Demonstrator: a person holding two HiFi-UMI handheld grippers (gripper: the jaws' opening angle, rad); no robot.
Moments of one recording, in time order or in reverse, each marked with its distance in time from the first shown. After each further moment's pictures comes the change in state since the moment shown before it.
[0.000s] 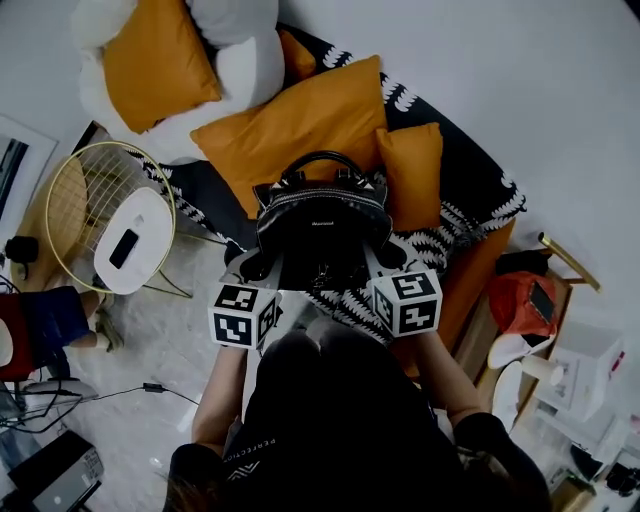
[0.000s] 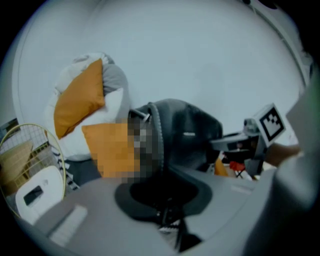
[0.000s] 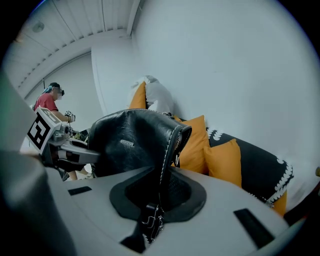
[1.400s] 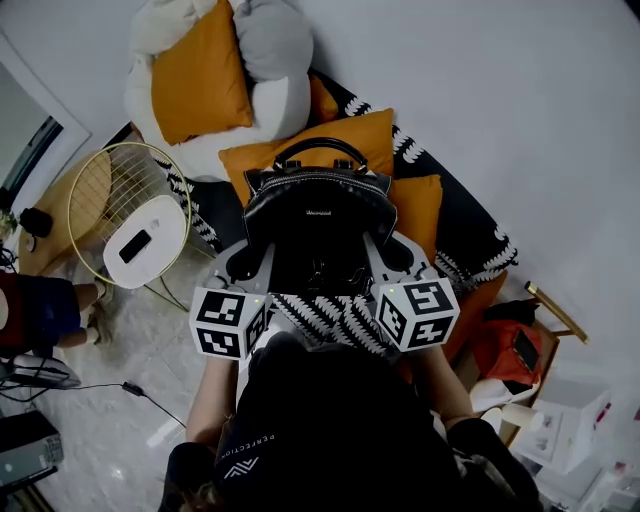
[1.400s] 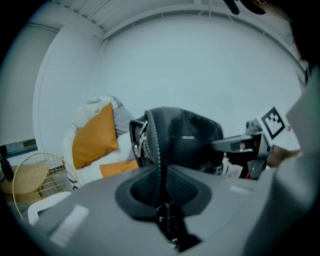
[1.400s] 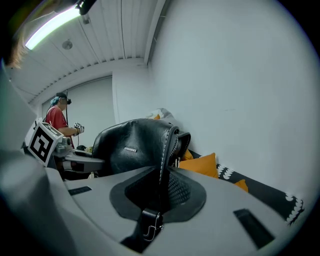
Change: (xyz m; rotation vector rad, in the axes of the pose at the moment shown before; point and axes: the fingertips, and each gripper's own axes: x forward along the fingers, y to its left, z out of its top) left arm -0.072 -0.013 0.093 0.058 -0.308 0.183; right arm -0.057 0.015 0.113 -0.096 -0.299 0.129
